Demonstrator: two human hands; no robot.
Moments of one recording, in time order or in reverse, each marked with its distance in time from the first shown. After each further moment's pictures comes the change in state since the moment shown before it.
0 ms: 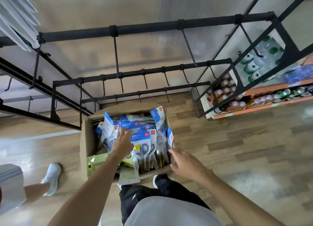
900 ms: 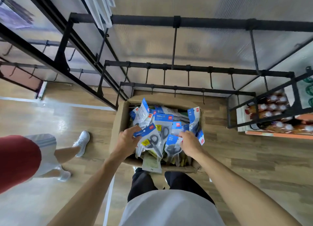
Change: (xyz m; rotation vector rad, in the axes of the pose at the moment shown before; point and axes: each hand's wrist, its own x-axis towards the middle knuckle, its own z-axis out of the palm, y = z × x) left_hand -0.087 -0.061 -0.040 -0.477 0.274 -0.158; right_hand 0.118 -0.048 0.013 0.052 0.073 -0.027
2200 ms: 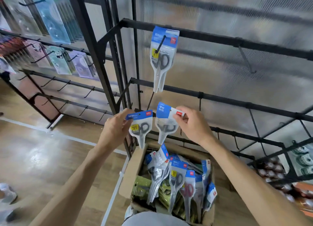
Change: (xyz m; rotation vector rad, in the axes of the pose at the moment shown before) left_hand -0.027 0.074 -0.248 0.071 0.521 0.466; right_hand -0.069 -0.259 -0.210 0.143 0.543 -0.650
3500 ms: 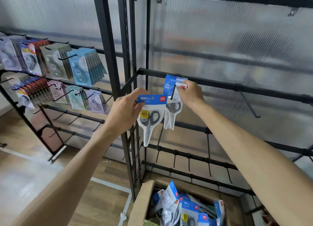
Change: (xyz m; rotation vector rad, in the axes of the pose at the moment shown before) left_hand 0.115 0.064 -0.117 0.039 0.151 0.277; right_hand 0.199 -0.087 -0.050 -0.028 0.297 0.175
